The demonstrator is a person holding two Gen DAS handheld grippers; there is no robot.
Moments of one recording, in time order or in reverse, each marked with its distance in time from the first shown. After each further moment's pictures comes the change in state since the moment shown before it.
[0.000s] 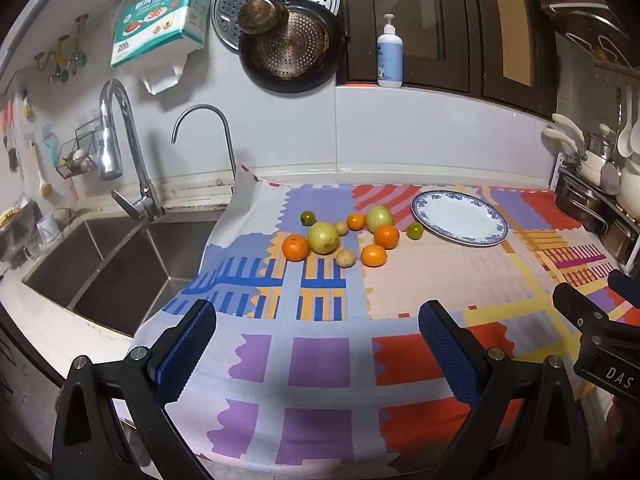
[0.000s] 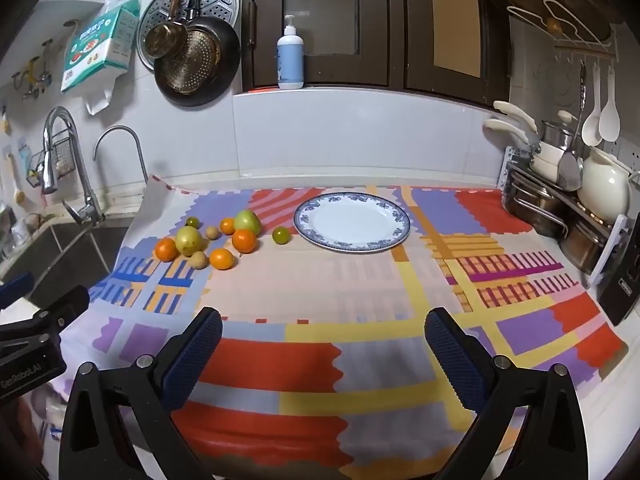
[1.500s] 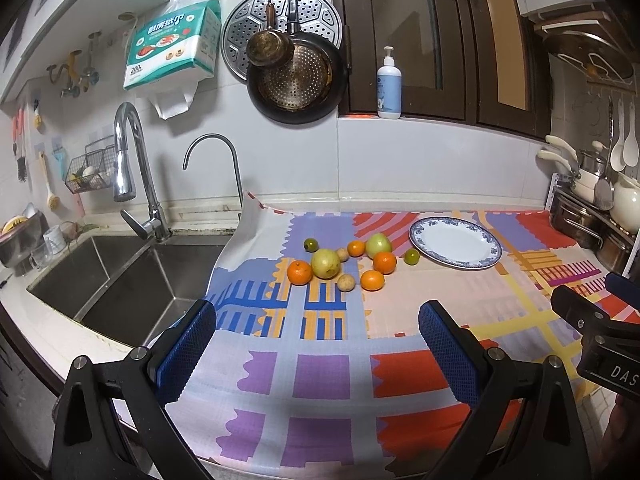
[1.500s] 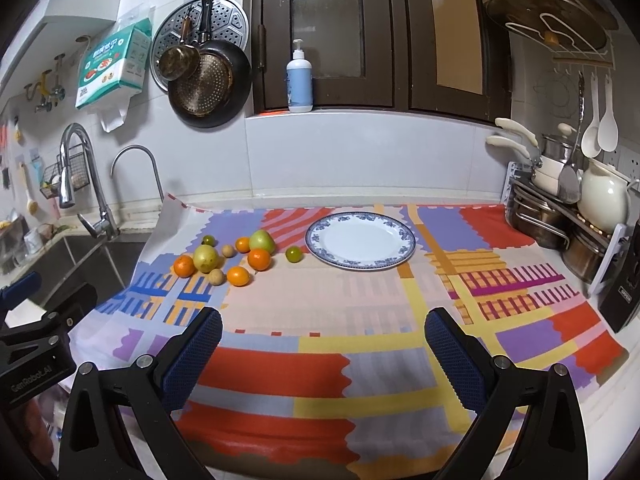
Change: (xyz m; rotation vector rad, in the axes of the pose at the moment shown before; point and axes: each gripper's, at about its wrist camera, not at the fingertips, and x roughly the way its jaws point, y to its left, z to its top) left arm -0.030 0.004 0.005 -0.023 -0.126 -0.003; right arm -0.023 0.005 0.005 -0.002 -0.061 0.031
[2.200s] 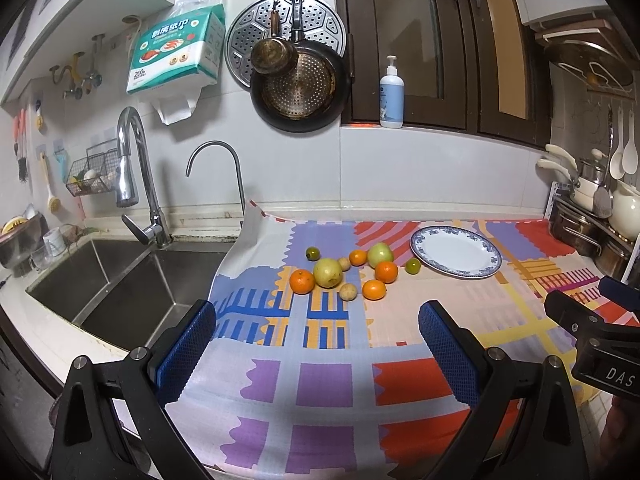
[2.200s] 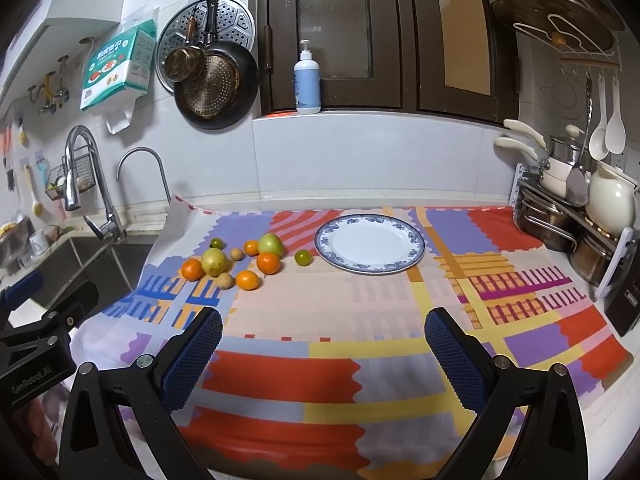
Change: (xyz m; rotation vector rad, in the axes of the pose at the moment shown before) left arm -0.002 0.004 0.003 -0.006 -0.024 -0.005; right arm 0.002 0.004 0.007 -0.002 0.000 0.025
